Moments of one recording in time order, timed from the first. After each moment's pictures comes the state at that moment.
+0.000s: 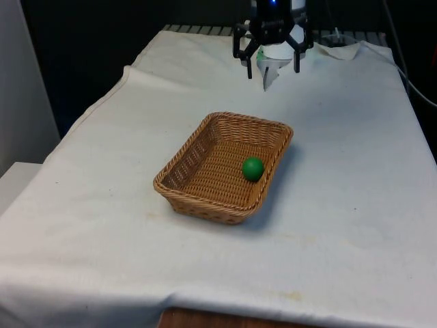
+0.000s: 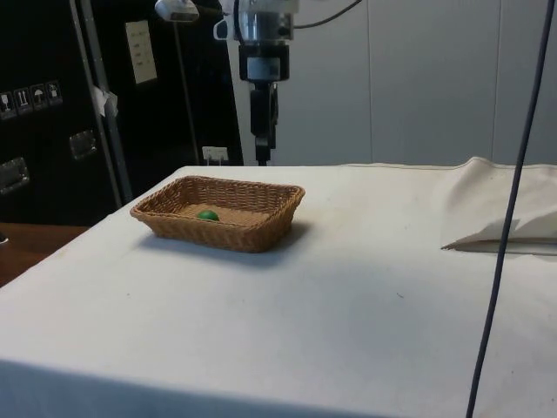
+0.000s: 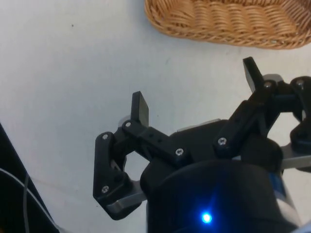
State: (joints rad) arm 0.46 0.05 -0.50 -2.35 0.17 2.46 -0.42
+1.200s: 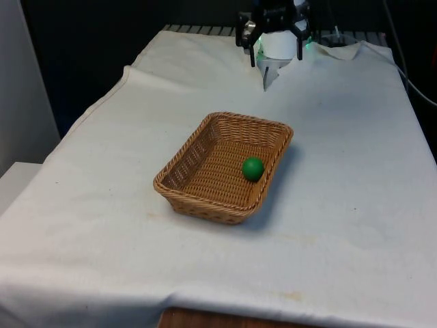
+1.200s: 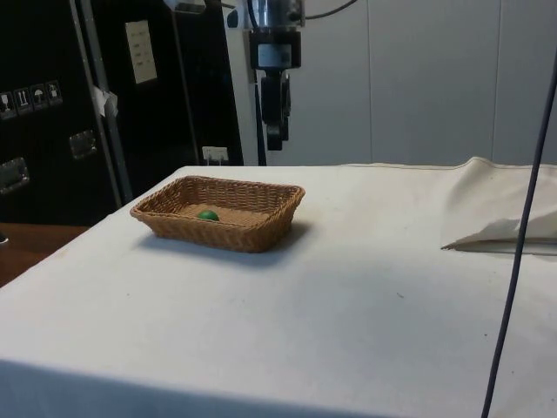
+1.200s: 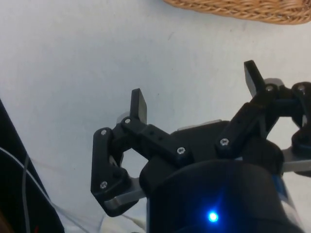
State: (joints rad) arm 0.45 -0.03 -0.50 -2.38 0.13 2.39 -0.36
